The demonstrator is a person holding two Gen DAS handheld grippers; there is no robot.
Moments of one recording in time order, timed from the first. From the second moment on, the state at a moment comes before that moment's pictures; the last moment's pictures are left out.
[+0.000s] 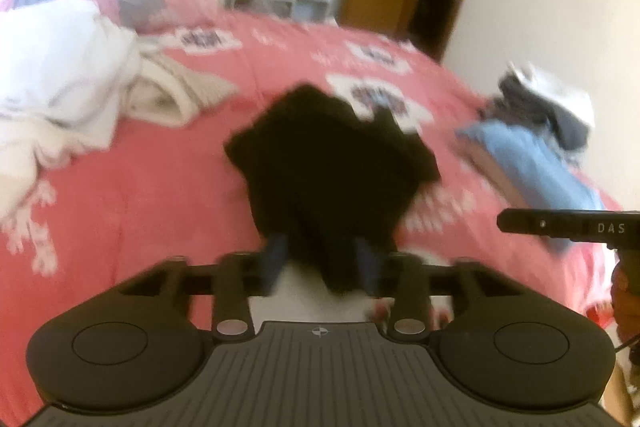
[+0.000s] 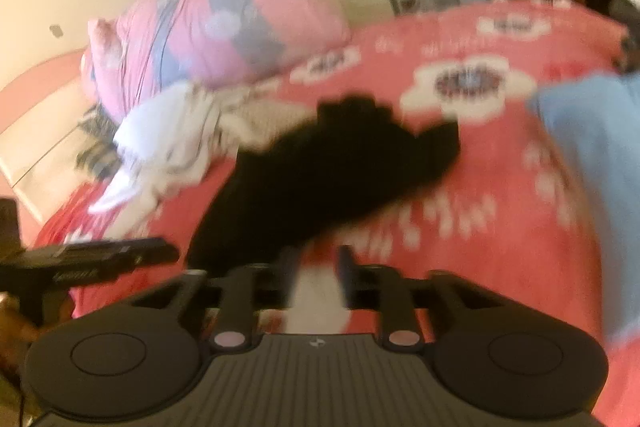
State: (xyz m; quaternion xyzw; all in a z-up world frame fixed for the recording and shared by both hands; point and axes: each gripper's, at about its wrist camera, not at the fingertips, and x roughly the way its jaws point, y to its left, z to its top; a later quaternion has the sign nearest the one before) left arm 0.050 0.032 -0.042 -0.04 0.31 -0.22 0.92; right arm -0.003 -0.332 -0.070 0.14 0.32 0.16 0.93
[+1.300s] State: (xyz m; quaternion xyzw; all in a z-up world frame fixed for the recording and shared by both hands) left arm 0.027 0.064 -0.049 -0.02 0.38 -0.16 0.91; right arm -0.057 -0.299 -0.127 0.23 0.44 0.26 0.83
